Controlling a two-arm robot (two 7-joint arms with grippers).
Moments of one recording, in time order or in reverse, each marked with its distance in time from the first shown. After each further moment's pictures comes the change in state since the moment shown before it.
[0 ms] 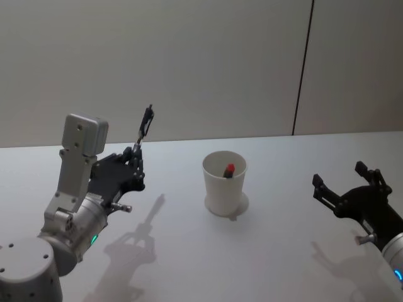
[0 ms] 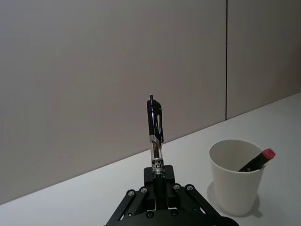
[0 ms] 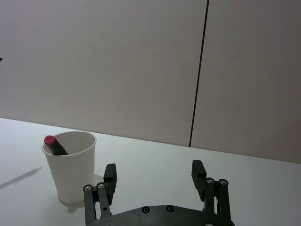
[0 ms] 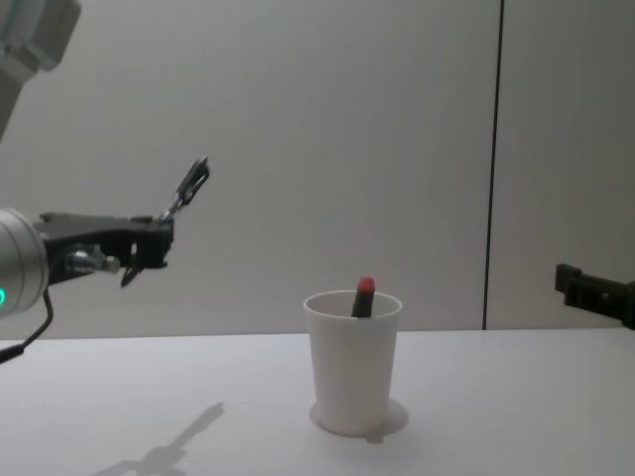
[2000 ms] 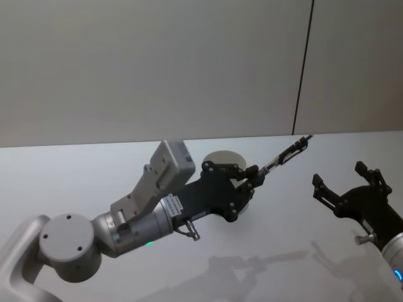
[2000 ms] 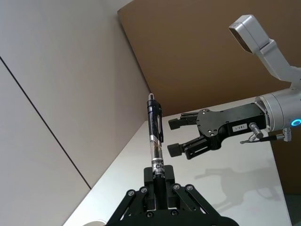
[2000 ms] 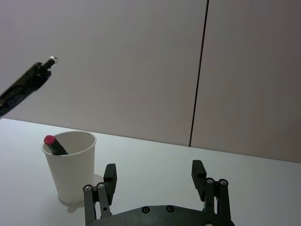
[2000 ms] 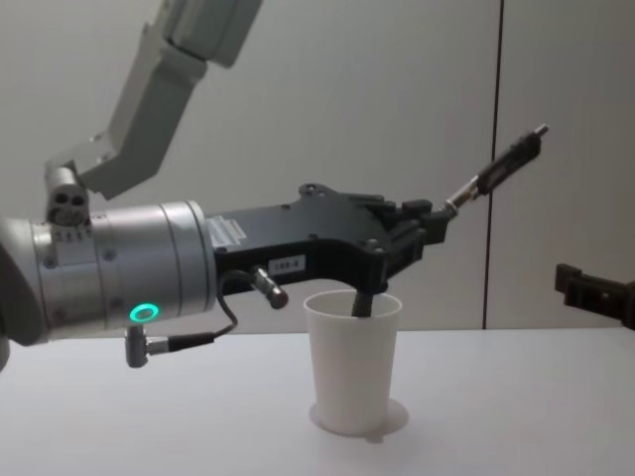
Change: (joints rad) left arm -0.188 -0.081 0.100 0.240 0.139 -0.366 -0.756; right arm 0.000 0.000 0.000 0.000 0.000 0.000 0.000
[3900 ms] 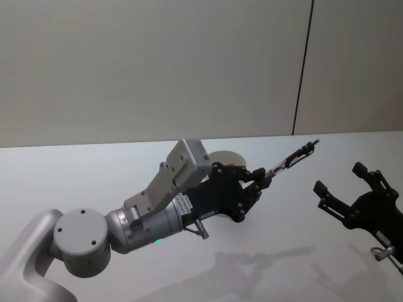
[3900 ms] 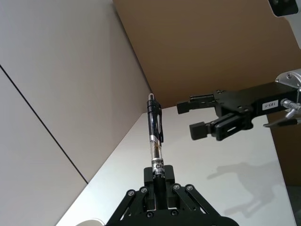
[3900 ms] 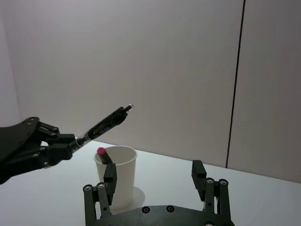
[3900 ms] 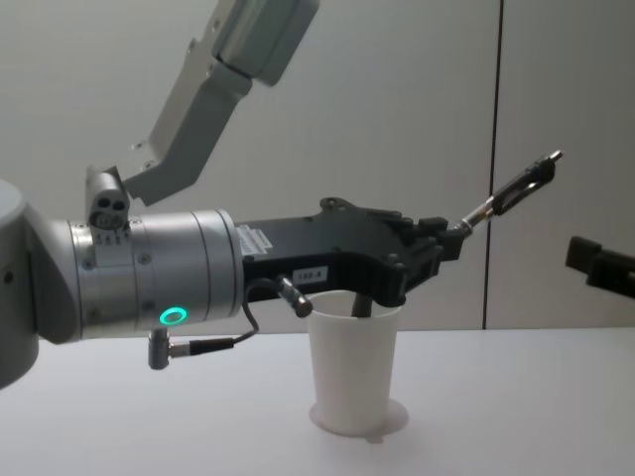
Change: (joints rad) left arm -0.031 -0.024 0.022 0.036 0.043 0.030 0.007; right arm -0.063 0.077 0.043 -0.030 0.160 -0.135 0.225
